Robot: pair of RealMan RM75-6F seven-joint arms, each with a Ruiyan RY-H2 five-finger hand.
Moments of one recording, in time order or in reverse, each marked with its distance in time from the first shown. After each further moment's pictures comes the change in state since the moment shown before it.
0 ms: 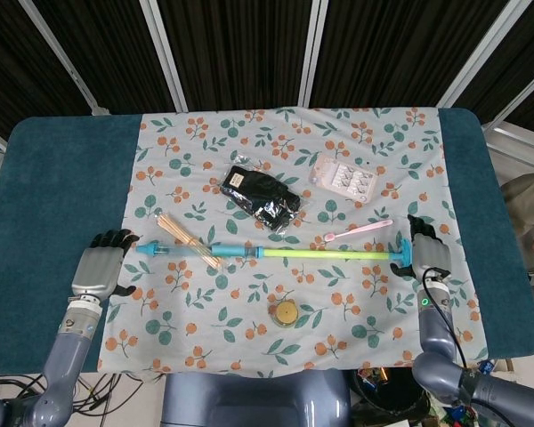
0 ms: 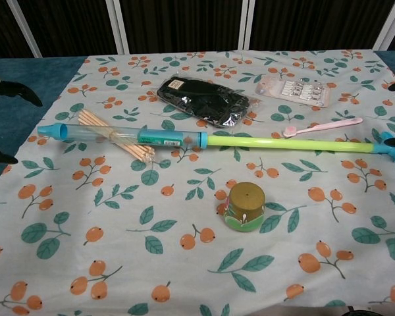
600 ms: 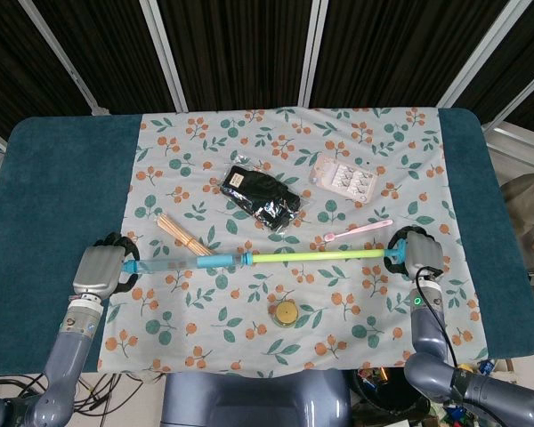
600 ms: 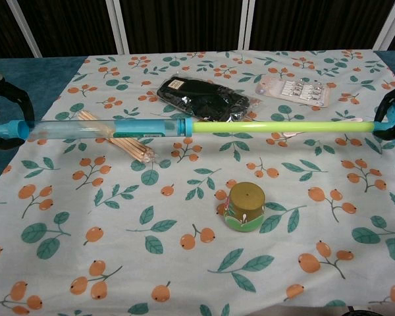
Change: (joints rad) left arm -0.008 -0.003 -0.014 -0.008 -0.025 0.005 0.017; right arm 0.007 -0.043 0.016 0.012 -0.014 0.033 0.007
